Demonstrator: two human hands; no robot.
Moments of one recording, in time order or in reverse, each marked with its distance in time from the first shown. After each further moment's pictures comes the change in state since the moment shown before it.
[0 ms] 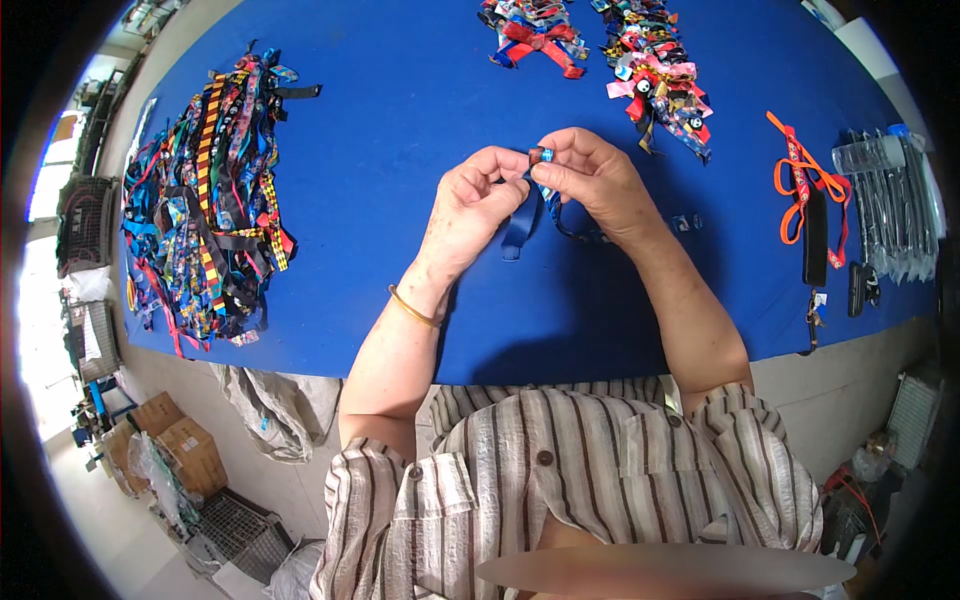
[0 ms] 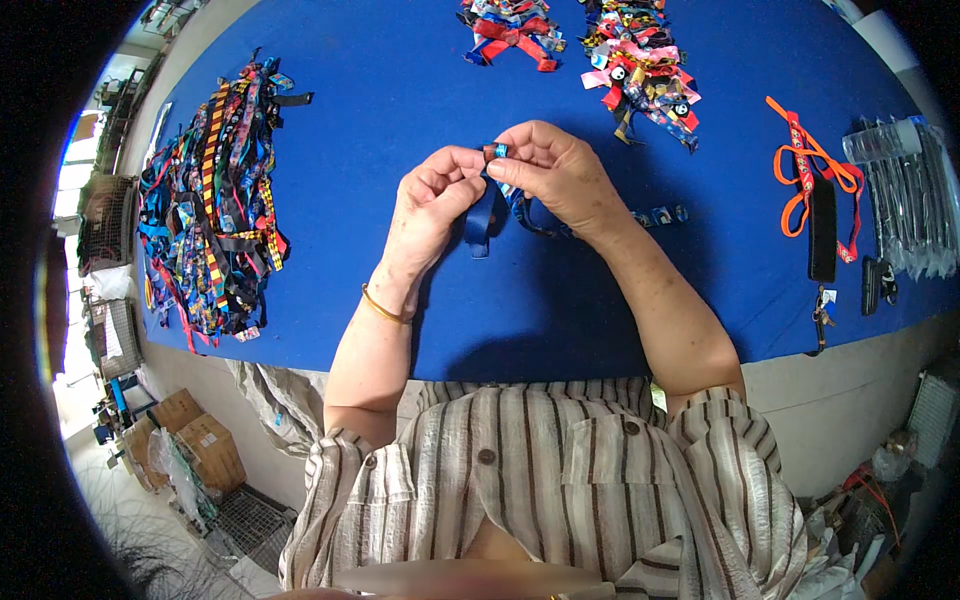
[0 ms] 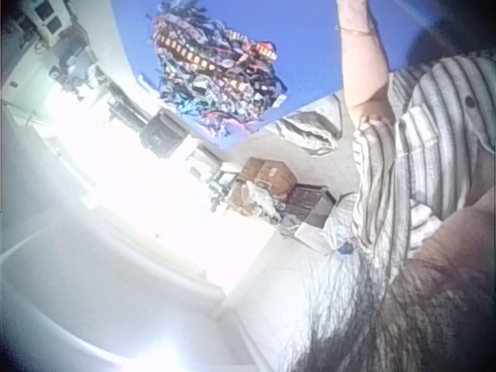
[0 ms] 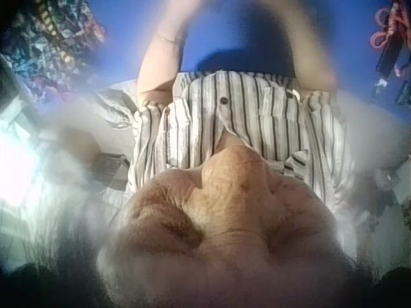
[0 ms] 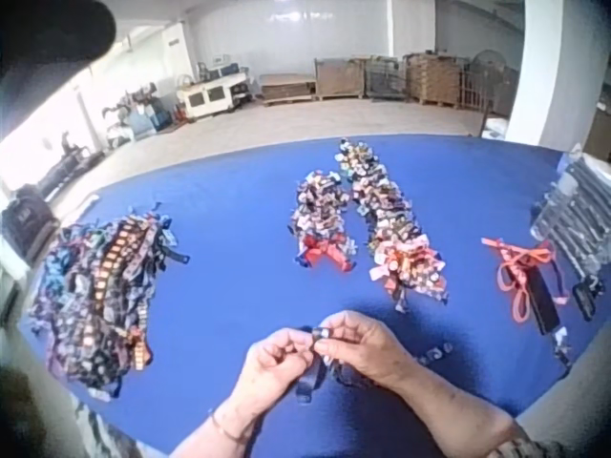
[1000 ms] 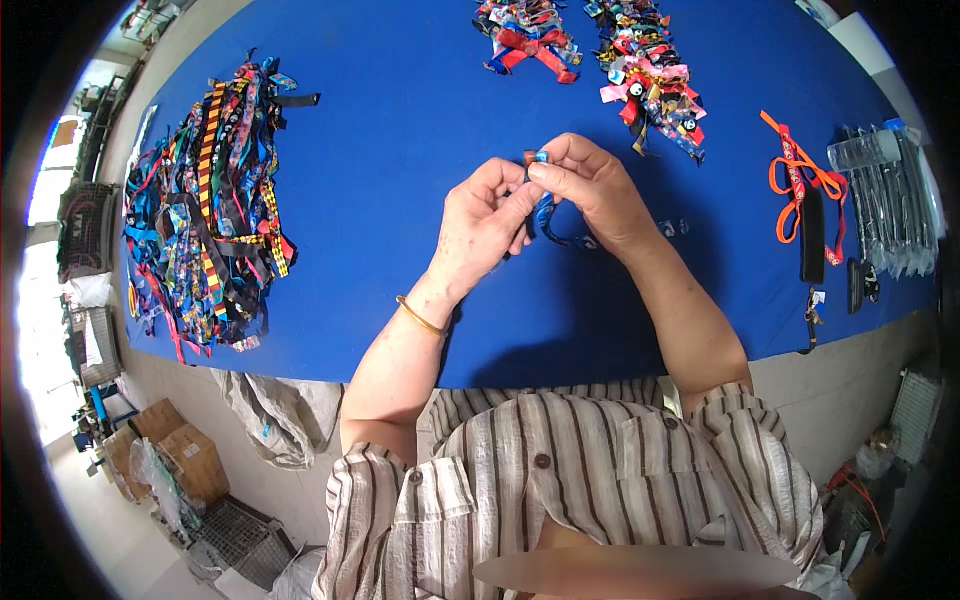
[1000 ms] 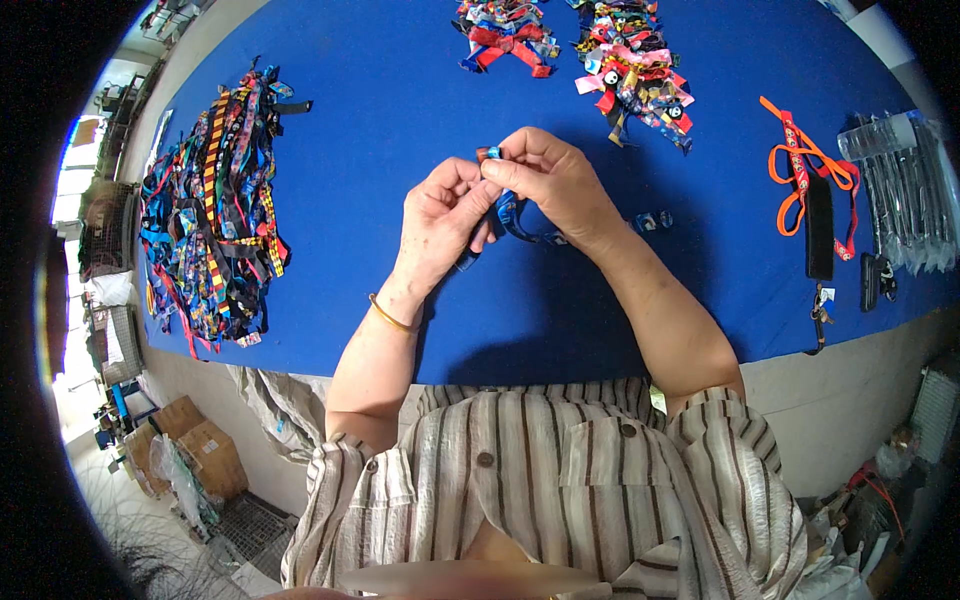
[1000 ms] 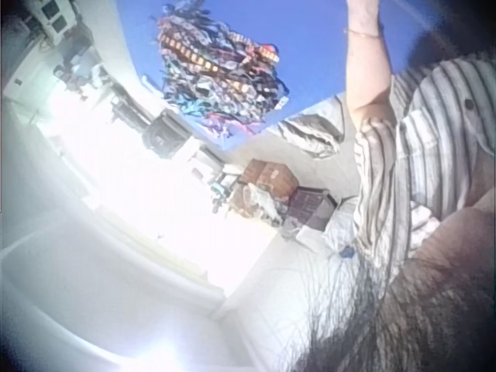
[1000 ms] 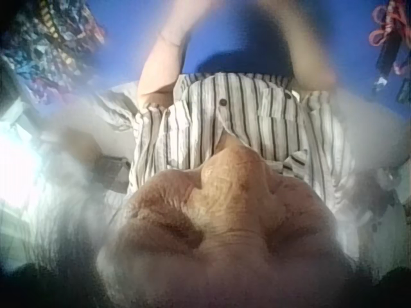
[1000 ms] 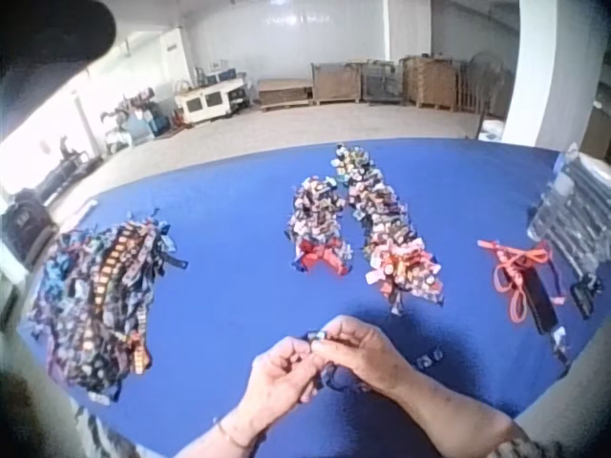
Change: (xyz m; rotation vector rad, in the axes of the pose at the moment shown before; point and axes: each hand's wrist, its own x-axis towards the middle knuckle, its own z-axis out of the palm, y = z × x) left_hand -0.005 0.003 0.022 0.121 0.081 -0.031; right_hand -0.003 0.003 0.002 0.087 -0.022 -0.092
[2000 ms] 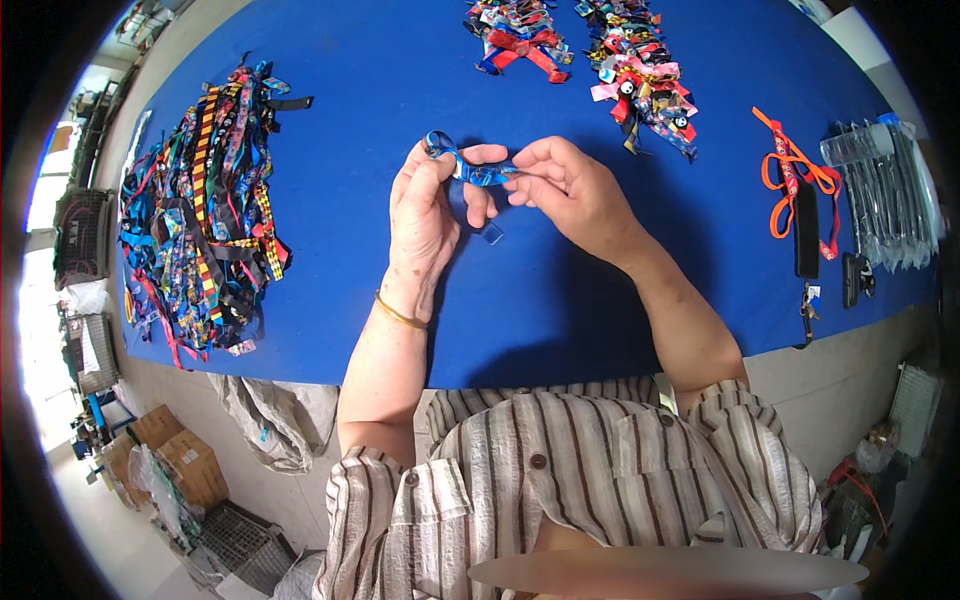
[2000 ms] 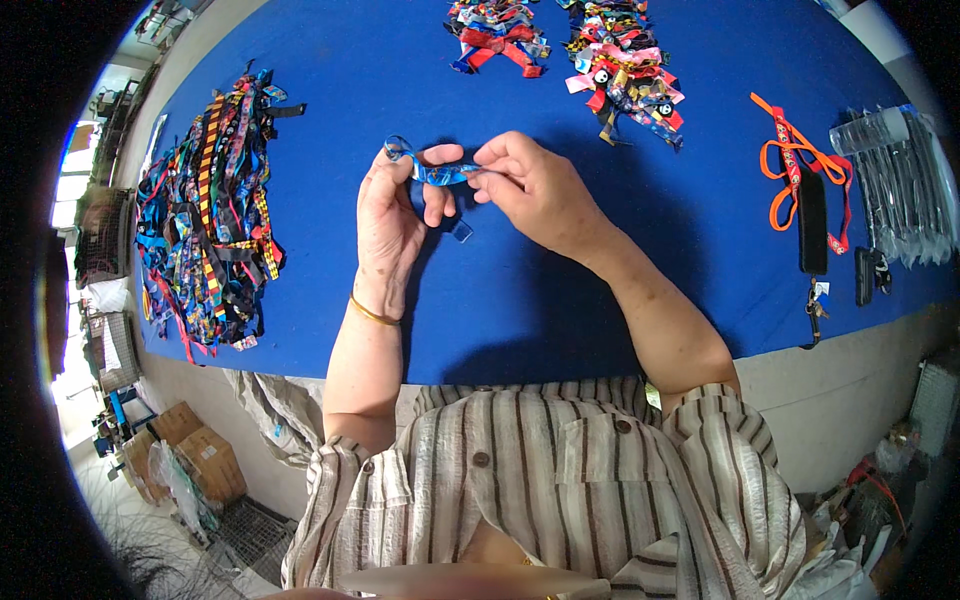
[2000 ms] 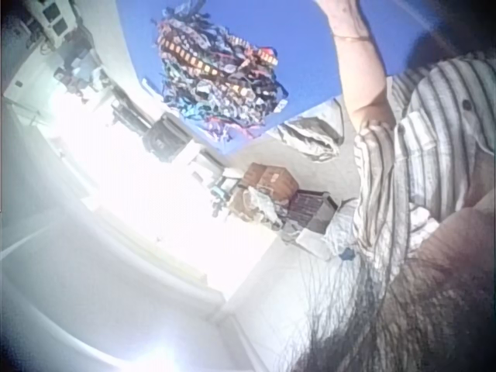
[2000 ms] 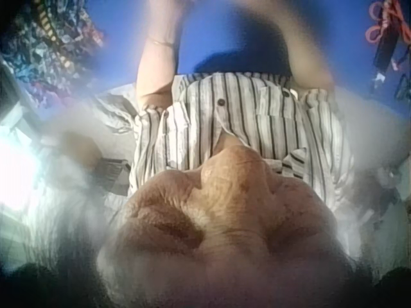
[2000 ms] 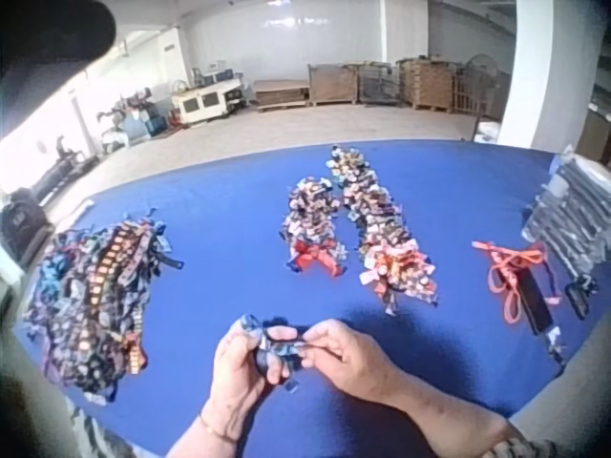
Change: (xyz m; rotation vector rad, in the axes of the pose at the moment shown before) left_hand 0.011 0.005 -0.028 -0.577 0.078 0.118; right_hand -0.006 0.000 0.010 -0.239 -0.029 -0.076
